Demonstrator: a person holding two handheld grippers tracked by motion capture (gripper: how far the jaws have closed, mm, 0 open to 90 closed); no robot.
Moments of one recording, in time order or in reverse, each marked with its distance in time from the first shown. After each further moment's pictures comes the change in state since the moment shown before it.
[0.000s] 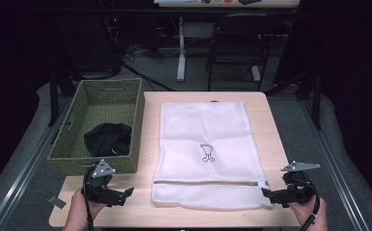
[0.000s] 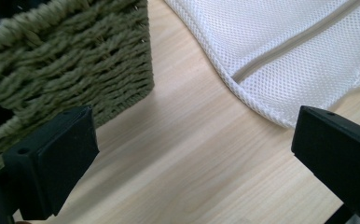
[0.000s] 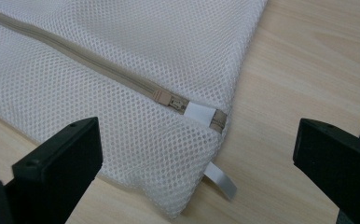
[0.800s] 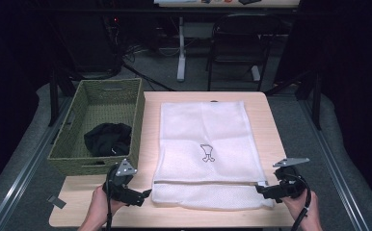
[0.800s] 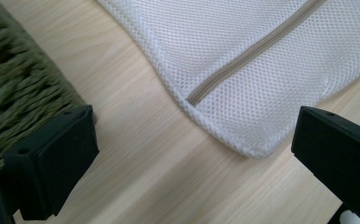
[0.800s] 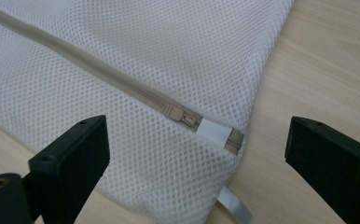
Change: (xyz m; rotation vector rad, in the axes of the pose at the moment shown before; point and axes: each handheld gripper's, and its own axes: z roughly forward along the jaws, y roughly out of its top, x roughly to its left) left arm -0.031 0.022 0.033 0.030 -0.059 0.083; right arm 0.004 0.016 0.018 0.036 0.031 -0.014
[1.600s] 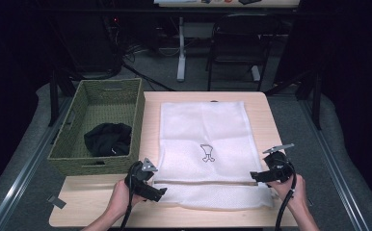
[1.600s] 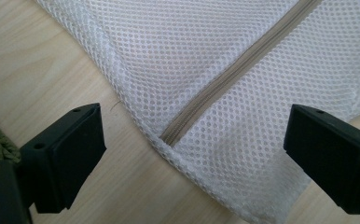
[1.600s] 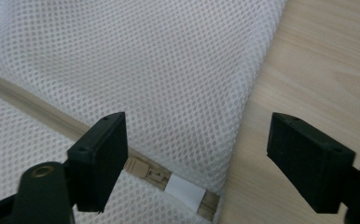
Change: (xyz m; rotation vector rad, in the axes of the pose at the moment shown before) left arm -0.011 0.021 0.056 0.090 -0.027 0.071; right arm -0.014 0.033 0.039 0.053 -0.062 0.012
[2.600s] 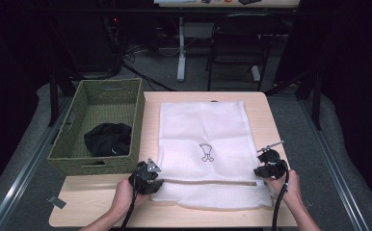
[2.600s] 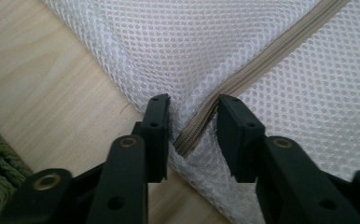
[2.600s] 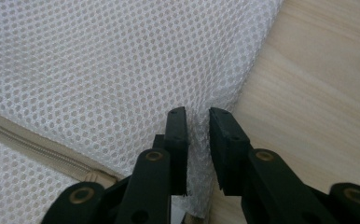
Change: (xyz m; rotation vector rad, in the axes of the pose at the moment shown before) left arm 0.001 0.000 0.020 0.029 0.071 0.025; right arm -0.005 0.008 0.031 0.116 -0.025 -0.004
